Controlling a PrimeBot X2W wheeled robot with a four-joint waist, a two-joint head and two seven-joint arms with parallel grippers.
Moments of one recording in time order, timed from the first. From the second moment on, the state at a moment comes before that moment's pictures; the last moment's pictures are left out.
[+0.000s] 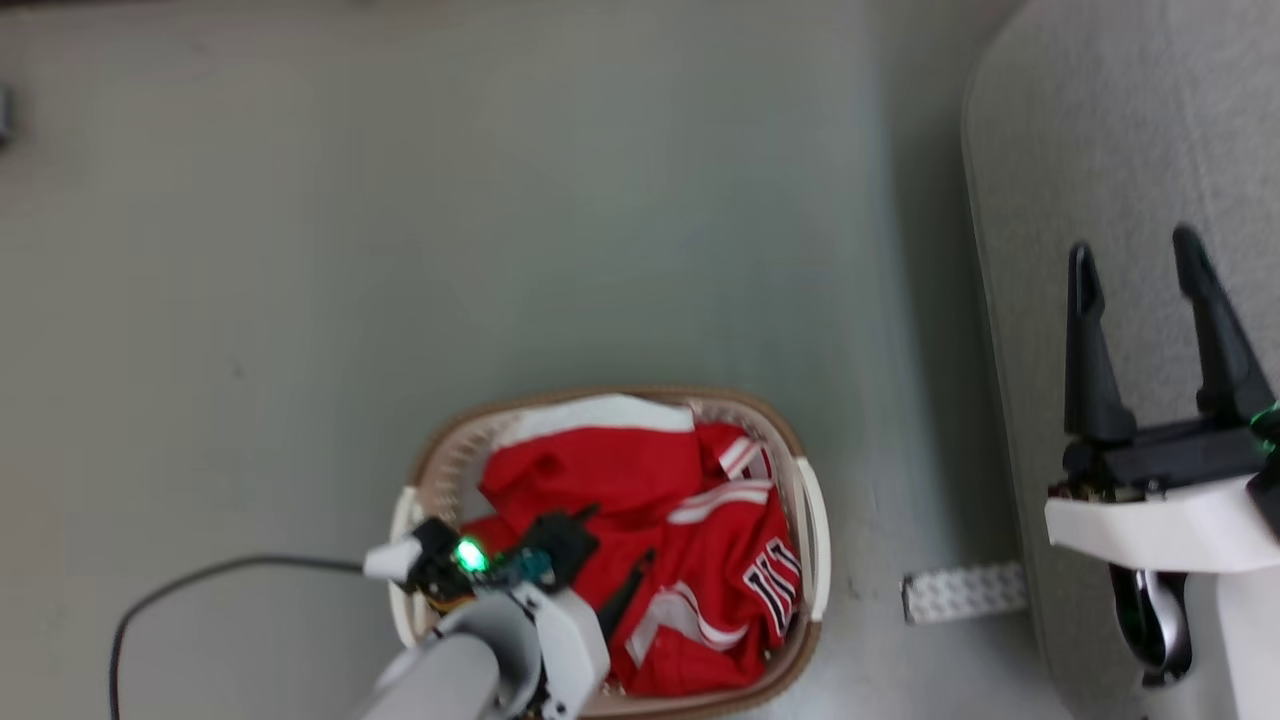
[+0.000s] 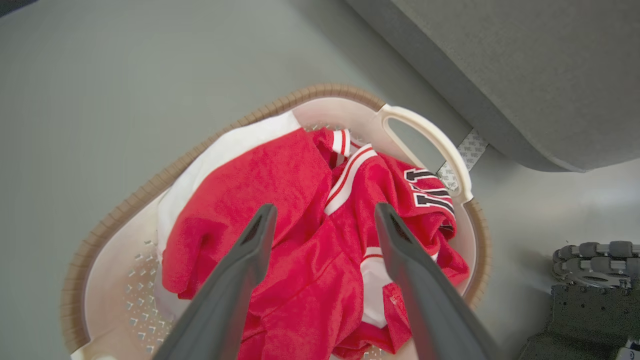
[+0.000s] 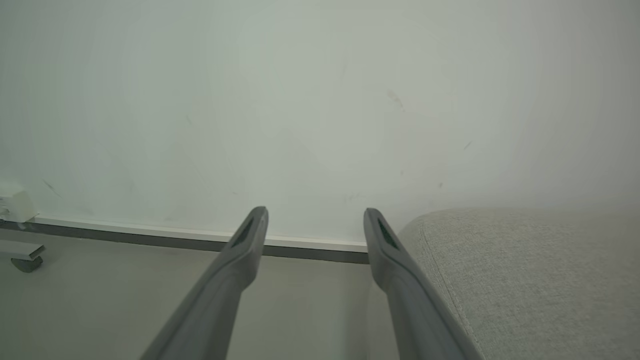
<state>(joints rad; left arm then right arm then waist) -0.50 0.14 -0.64 0.64 -0.09 -0.13 -0.10 -0.35 -0.05 0.01 0.02 0.13 0.13 -0.26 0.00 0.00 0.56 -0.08</state>
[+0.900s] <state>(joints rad) -0.76 0.17 -0.65 0.96 -0.10 -0.09 -0.18 -0.44 -0.05 0.04 -0.10 0.21 0.13 -0.26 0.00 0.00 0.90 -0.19</state>
